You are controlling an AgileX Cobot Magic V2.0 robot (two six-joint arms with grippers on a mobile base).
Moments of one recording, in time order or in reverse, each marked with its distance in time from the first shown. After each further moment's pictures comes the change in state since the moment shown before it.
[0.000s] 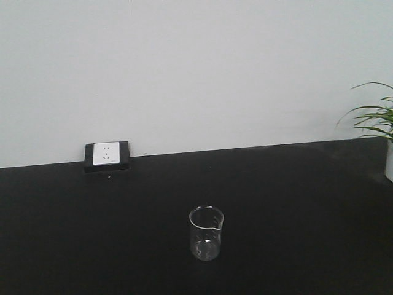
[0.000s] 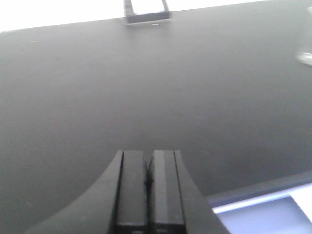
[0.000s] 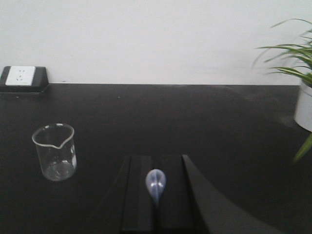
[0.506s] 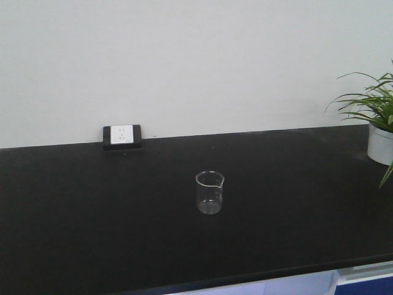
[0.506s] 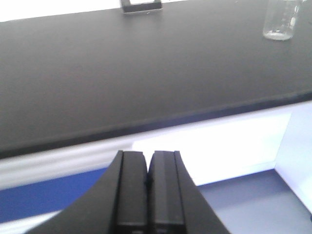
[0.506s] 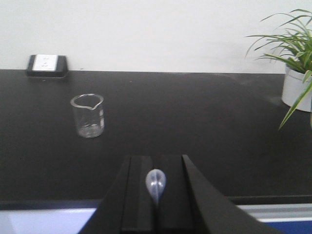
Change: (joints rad) left arm 0.000 0.000 0.000 0.000 0.000 0.000; right arm 0.000 0.000 0.000 0.000 0.000 0.000
